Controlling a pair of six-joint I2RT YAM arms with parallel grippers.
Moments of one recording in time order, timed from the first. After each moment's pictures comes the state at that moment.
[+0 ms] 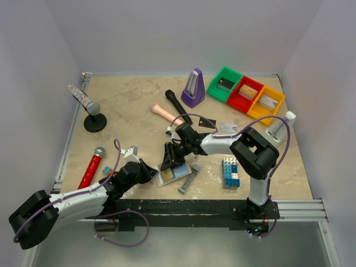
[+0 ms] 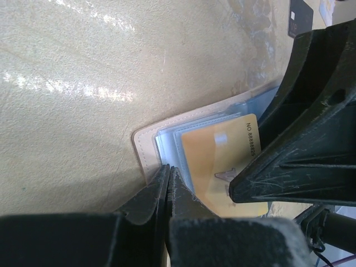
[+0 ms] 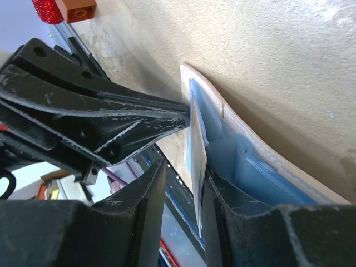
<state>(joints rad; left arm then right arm) -0.84 0.86 0.05 0.21 -0.22 -1.09 0.82 1.90 1.01 -0.02 -0.70 0.80</state>
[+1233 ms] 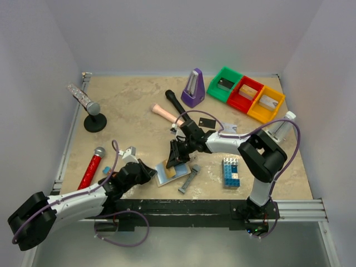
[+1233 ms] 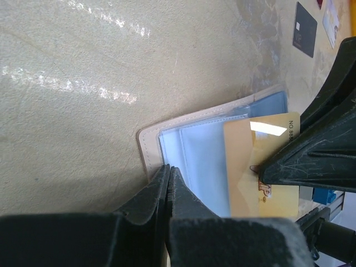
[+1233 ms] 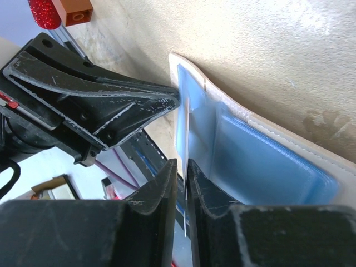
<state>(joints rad) -0.85 0.83 0.05 0.16 -0.25 -1.15 0.78 1.81 1.00 -0.11 -0.66 0.75</state>
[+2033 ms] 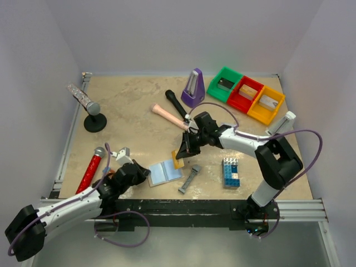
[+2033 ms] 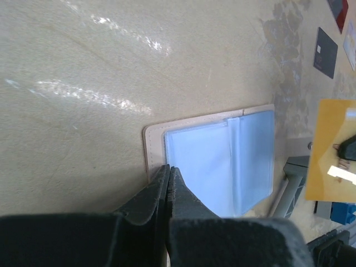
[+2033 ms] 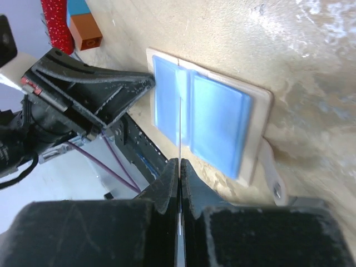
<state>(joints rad) -0.84 0.67 0.06 -0.06 -0.33 -1.15 0.67 1.69 0.96 -0.19 -0.64 0.71</state>
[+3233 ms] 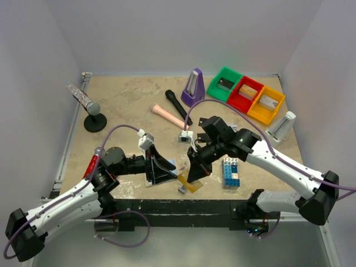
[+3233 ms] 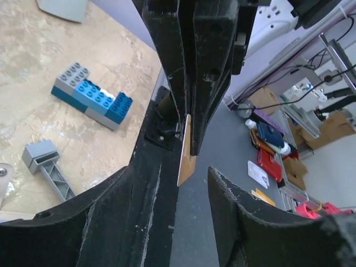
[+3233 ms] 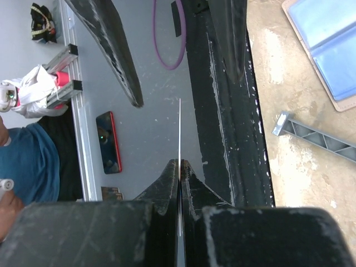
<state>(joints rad) -0.81 0.64 0.39 0.26 0.61 -0.65 0.85 1.21 1.11 -0.84 -0.83 0.06</state>
